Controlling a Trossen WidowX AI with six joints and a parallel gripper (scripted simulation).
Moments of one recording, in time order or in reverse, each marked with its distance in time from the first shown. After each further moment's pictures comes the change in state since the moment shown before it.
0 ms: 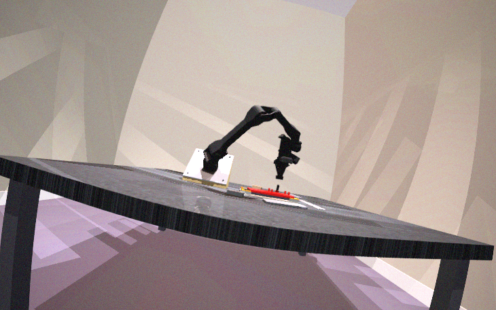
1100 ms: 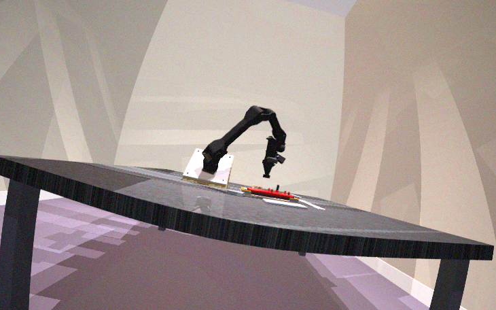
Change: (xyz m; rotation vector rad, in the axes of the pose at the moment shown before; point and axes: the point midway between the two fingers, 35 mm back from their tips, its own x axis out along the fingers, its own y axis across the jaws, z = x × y) arm 0.002 0.096 -0.055 0.017 -0.002 0.021
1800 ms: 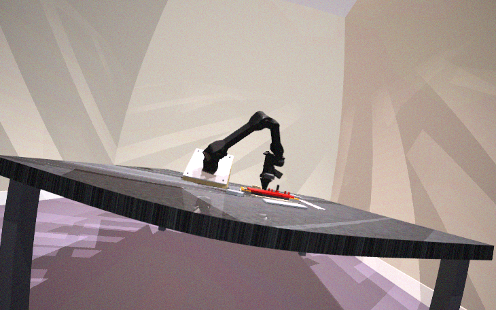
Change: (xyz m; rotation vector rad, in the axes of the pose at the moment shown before) arm 0.087 -0.002 0.000 0.001 0.004 -0.007
